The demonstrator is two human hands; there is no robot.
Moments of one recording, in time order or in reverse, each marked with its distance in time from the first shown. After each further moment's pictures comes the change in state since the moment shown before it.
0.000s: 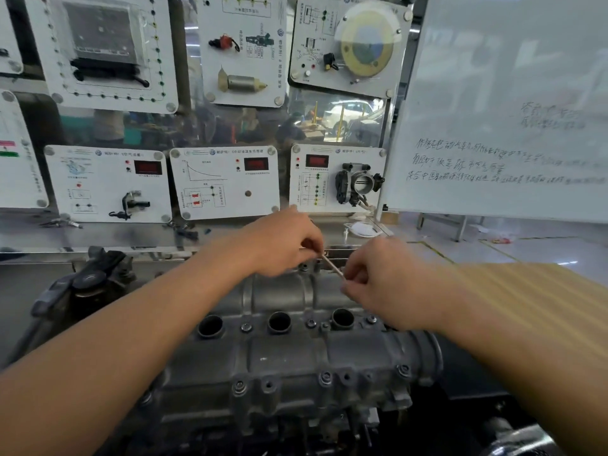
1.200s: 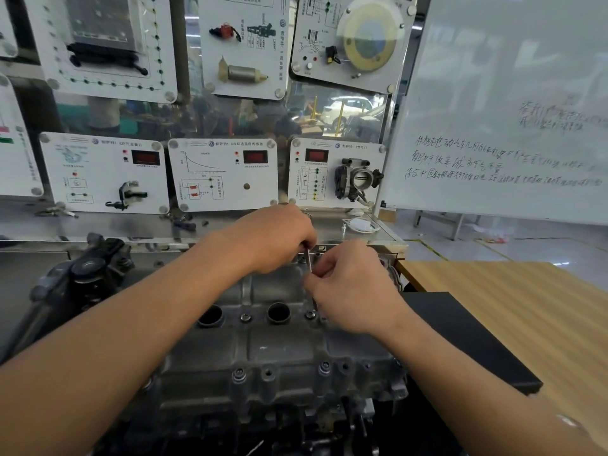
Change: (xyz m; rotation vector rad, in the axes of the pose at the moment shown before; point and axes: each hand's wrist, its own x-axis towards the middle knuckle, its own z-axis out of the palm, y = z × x) left_hand -0.006 -0.005 0.005 0.223 -0.047 0.003; right_hand 0.005 -0.035 0.040 0.439 0.139 0.179
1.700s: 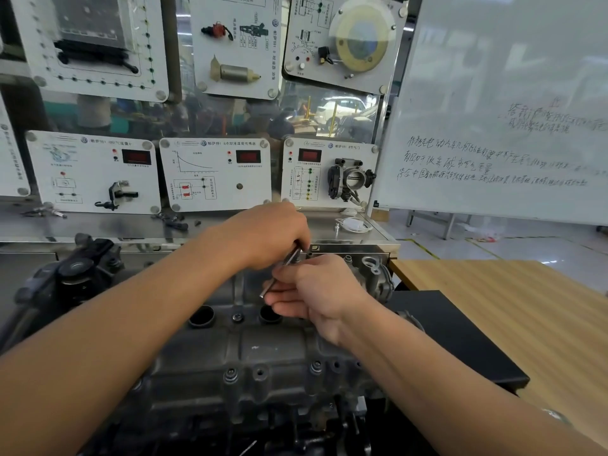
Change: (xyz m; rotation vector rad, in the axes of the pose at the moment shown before) left_hand 0.003 0.003 -0.007 -0.006 -0.004 0.016; right_hand 0.001 -0.024 0.023 0.909 -0.220 0.473
